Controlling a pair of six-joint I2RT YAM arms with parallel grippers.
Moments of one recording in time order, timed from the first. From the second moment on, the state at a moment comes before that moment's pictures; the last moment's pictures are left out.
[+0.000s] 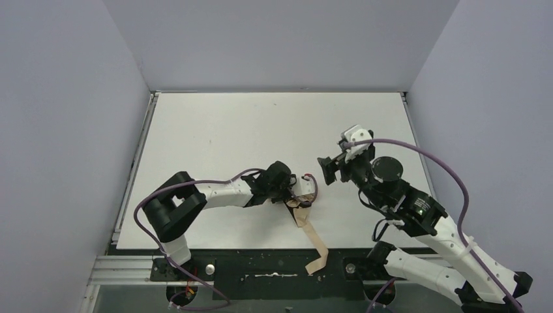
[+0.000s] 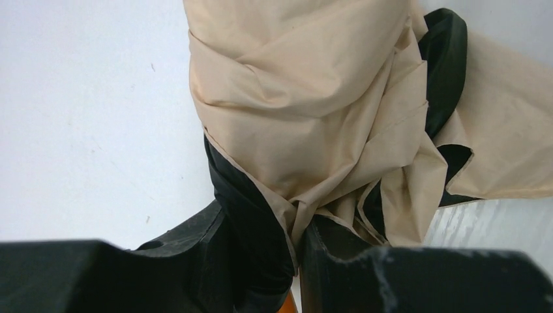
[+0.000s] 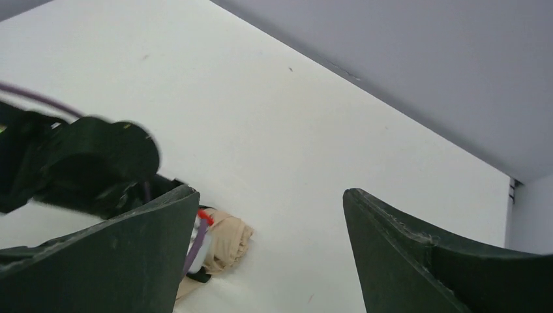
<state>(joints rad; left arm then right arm) -0.91 1.76 0.95 -0.04 0.06 0.54 0.89 0.74 0.99 -0.43 0.32 -0.17</state>
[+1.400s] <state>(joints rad) -1.18 1.97 0.70 0.84 -0.54 1.06 0.37 1.90 1.39 -0.96 -0.60 -0.68</state>
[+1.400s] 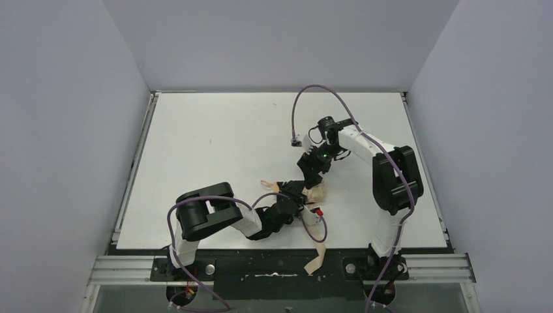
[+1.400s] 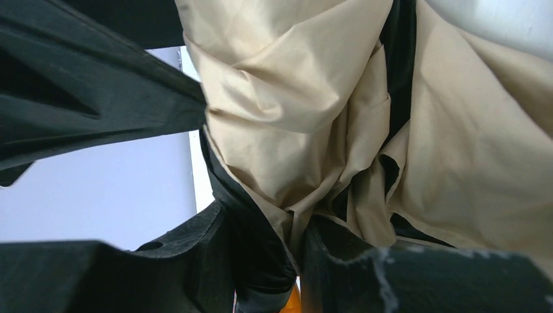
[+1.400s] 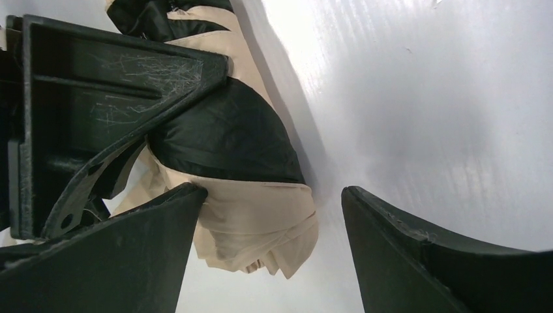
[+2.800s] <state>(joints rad) -1.20 1.24 0.62 0.20 -0.53 0.62 0.45 1.74 1.06 -0.46 -0.40 -0.51</state>
